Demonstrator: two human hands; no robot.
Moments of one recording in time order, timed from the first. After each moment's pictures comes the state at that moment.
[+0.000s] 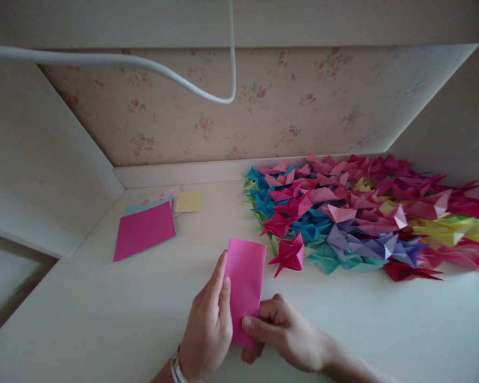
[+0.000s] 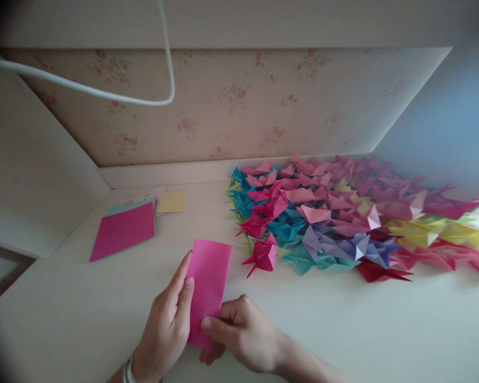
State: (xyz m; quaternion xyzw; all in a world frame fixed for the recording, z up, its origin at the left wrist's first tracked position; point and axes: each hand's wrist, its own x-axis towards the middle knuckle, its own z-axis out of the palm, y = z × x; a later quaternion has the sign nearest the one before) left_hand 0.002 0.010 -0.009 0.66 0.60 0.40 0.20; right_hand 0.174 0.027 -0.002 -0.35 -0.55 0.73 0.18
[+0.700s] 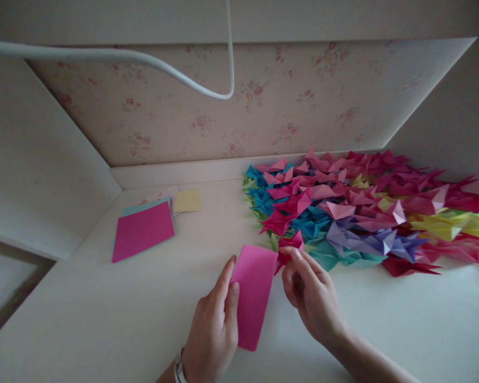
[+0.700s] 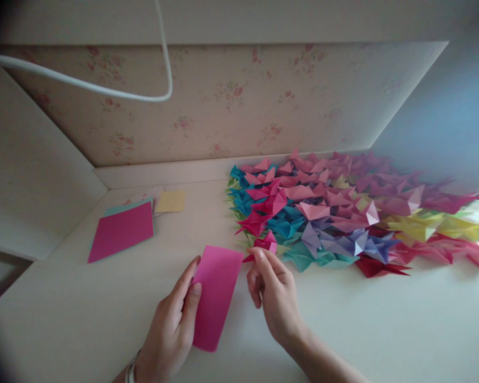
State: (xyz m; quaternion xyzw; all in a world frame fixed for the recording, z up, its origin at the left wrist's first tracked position) left_hand 0.007 0.003 -0.006 0.68 0.57 0.39 0.25; right_hand 0.186 0.050 -0.003 -0.44 -0.33 0.61 0.57
